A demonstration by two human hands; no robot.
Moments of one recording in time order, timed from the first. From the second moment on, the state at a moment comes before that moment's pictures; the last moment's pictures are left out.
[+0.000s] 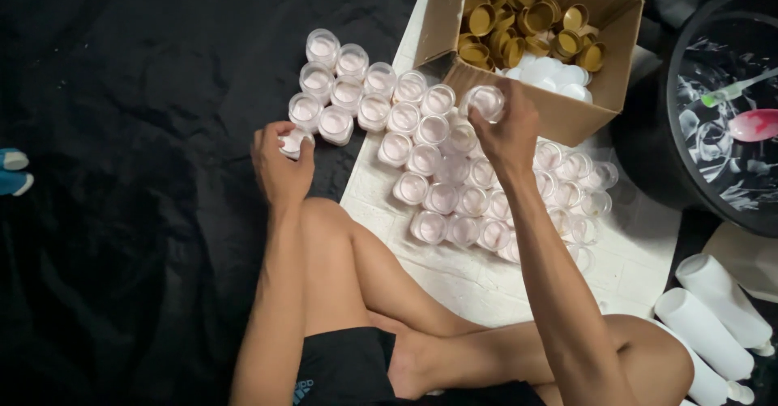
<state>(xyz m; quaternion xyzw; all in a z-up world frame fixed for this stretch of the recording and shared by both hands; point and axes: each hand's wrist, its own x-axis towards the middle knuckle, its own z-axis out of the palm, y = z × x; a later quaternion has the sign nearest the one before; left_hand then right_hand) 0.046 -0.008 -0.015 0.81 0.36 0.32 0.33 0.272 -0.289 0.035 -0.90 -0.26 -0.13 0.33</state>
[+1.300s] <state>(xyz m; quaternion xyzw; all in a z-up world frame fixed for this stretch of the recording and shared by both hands) 0.084 -0.046 0.026 0.93 0.24 0.14 0.24 0.108 -0.310 0.034 -0.90 -0.39 -0.09 0.20</state>
